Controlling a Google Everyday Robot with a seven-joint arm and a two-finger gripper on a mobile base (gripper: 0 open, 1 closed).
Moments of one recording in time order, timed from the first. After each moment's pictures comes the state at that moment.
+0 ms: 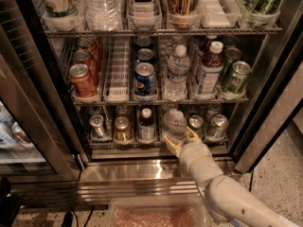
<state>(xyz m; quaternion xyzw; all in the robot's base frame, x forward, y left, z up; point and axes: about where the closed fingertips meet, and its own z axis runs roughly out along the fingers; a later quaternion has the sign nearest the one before) 0.574 -0.117 0.668 -0.17 0.73 0.05 0.66</state>
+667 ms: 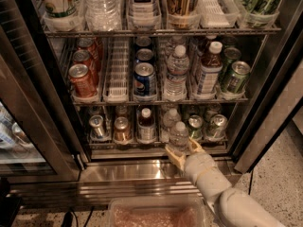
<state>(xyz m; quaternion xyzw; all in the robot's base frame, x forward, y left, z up) 0.535 -0.113 0.662 -0.21 0.73 0.07 0.65</state>
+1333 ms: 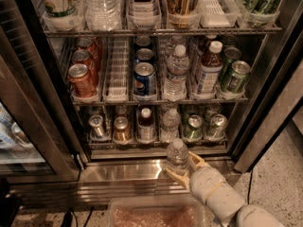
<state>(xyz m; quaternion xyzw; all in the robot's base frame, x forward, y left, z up) 0.472 -0.108 0.673 -0.28 0.72 0.10 0.63</state>
